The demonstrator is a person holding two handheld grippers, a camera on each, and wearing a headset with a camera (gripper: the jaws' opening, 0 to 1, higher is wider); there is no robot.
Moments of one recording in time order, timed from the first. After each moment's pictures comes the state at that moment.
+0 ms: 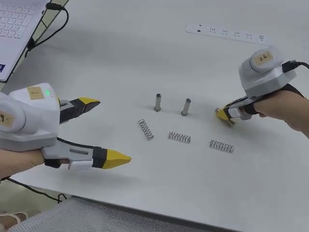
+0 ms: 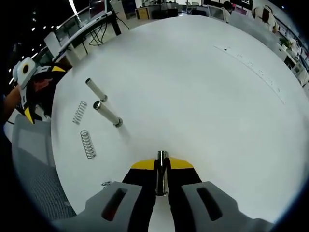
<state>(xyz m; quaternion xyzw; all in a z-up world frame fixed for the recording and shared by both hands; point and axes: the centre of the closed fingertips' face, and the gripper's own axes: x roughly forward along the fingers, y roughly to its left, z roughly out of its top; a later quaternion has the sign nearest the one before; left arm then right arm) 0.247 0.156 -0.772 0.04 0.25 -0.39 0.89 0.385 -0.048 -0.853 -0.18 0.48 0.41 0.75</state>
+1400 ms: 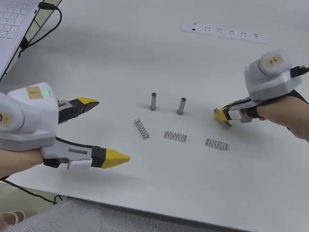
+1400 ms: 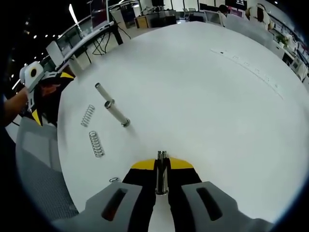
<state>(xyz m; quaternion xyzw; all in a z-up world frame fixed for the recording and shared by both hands) 0.252 0.148 -0.773 0.04 0.25 -0.39 0.88 0.374 -0.053 -0.843 -0.14 0.46 0.42 0.77</state>
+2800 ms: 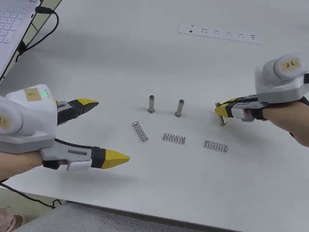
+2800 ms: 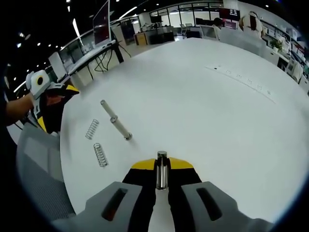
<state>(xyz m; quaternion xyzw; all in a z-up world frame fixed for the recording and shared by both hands) 0.255 0.147 -0.769 0.05 0.25 -0.39 0.88 0.382 -0.050 -0.821 -0.10 0.40 0.43 0.80</state>
